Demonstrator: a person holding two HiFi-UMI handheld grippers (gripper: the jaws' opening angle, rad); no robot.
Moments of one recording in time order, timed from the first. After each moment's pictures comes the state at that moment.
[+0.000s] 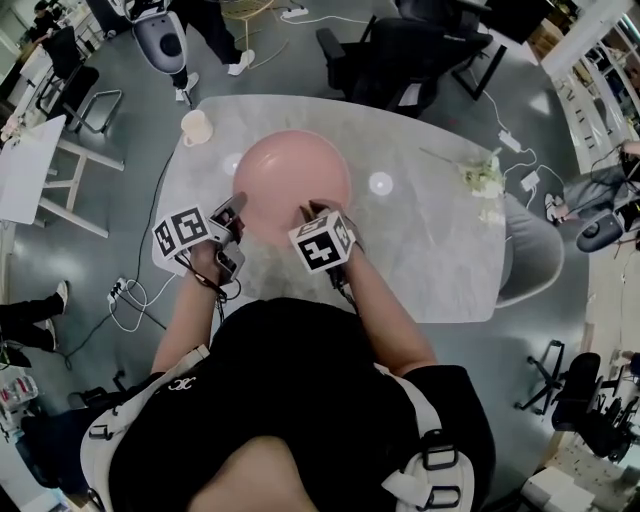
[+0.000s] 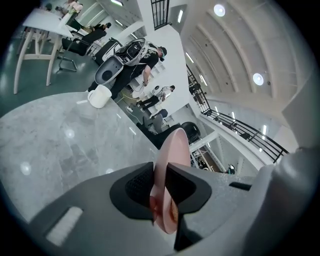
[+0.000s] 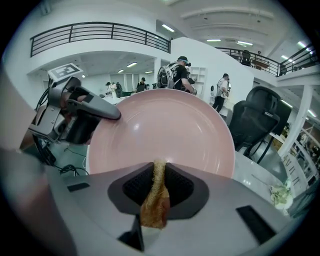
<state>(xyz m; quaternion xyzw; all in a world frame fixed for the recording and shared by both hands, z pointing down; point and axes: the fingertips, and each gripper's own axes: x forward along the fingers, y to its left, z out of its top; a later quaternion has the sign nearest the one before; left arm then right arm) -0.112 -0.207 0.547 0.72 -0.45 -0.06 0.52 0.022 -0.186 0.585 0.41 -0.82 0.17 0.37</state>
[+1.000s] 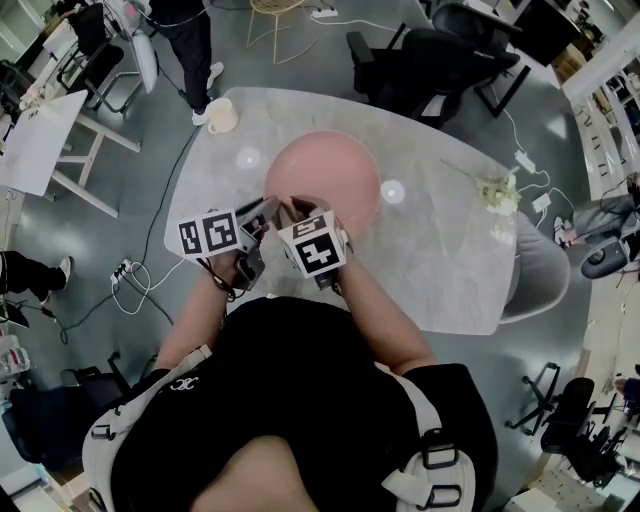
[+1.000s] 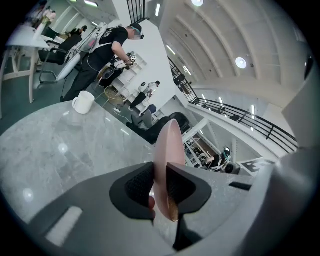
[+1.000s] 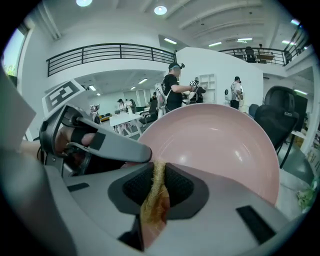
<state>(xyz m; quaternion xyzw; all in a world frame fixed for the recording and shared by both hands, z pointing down) -0.090 -0.176 0.531 0.78 -0.42 -0.01 0.46 -0.063 -0.169 0.541 0.35 -0.88 0.17 0.28</state>
